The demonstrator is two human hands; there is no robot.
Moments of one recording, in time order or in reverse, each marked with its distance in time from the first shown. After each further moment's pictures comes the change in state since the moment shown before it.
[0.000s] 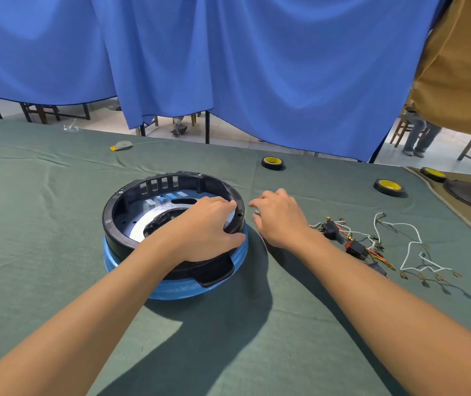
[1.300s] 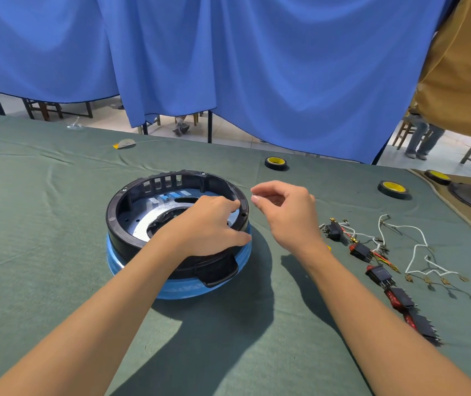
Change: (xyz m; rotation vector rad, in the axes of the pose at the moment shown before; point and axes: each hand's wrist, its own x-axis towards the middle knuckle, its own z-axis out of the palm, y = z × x) left_hand 0.002 -0.003 -0.001 -0.124 0.004 -0.061; right_hand -0.025 -0.024 -0.029 0.842 0.387 0.169
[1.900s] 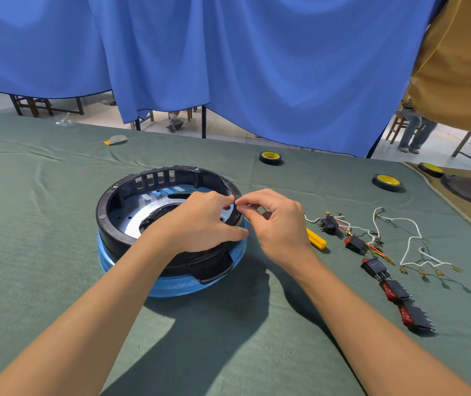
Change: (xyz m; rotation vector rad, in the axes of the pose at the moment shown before) left_hand 0.005 -0.005 0.002 0.008 0.002 0.048; right_hand -0.025 0.000 0.005 0.023 -0.033 -0.170
